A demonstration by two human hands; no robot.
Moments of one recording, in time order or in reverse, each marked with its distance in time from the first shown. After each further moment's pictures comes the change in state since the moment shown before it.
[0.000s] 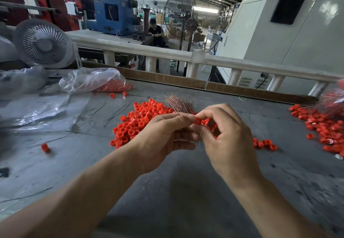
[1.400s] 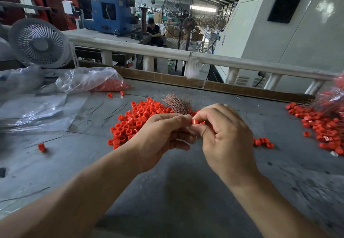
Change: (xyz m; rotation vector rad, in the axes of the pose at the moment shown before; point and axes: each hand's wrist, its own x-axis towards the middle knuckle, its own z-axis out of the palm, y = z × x) left_hand -0.002 0.001 0.005 0.105 0.072 -0.017; right_hand 0.000 -0.002 -0.003 -0.107 0.050 -0.113
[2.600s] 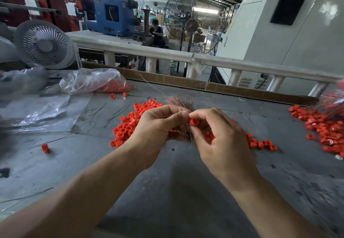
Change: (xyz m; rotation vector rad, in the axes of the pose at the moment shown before) left_hand 0.005 0.000 -0.006 -0.030 0.158 0.178; right_hand -0.002 -0.003 0.005 0.129 -0.079 0.038
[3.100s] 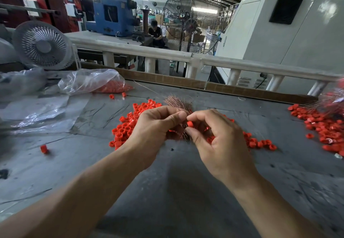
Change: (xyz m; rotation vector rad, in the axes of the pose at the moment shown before) left_hand 0.001 -0.002 0.000 0.019 0.048 0.014; right_hand 0.000 0.003 -0.002 0.115 -0.064 0.050
